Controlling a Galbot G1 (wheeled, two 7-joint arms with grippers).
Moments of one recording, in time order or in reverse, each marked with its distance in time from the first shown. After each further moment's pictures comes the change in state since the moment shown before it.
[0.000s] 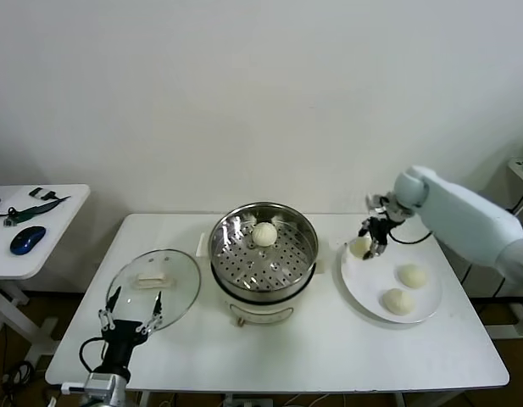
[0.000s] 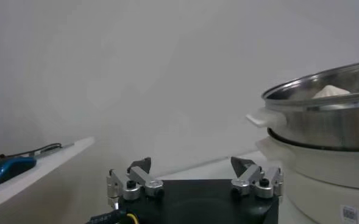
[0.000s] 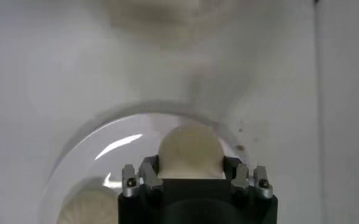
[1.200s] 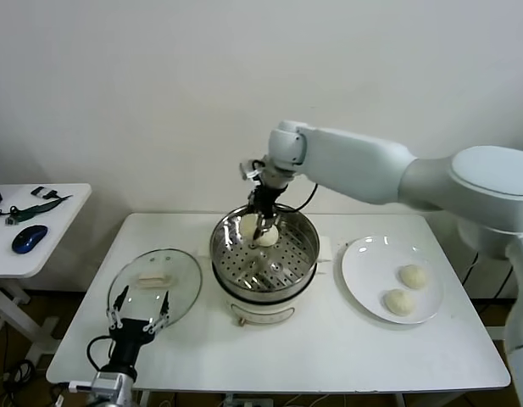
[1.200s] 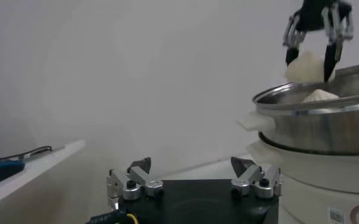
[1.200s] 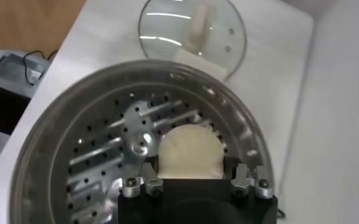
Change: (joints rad) left arm -0.009 0.010 0.035 0.001 0.008 -0.002 -0.009; right arm 0.176 0.477 -0.303 0.088 0.388 -0.181 0.122
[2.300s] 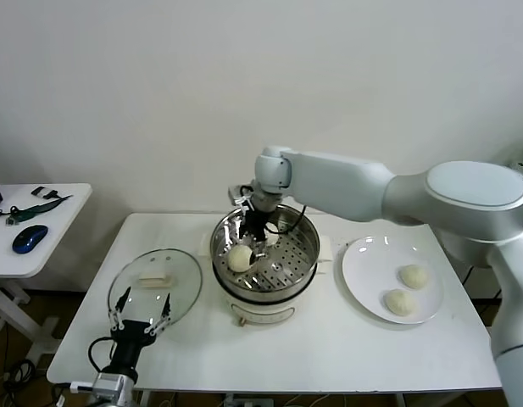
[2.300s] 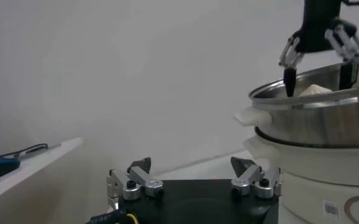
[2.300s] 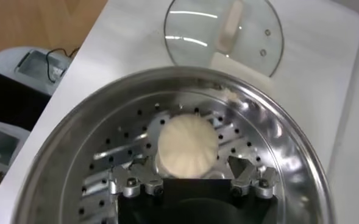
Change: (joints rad) left arm 0.007 0.011 0.003 0.005 -0.004 0.001 0.002; right arm 0.041 -0.072 -0.032 0.099 -0.013 0.017 -0.018
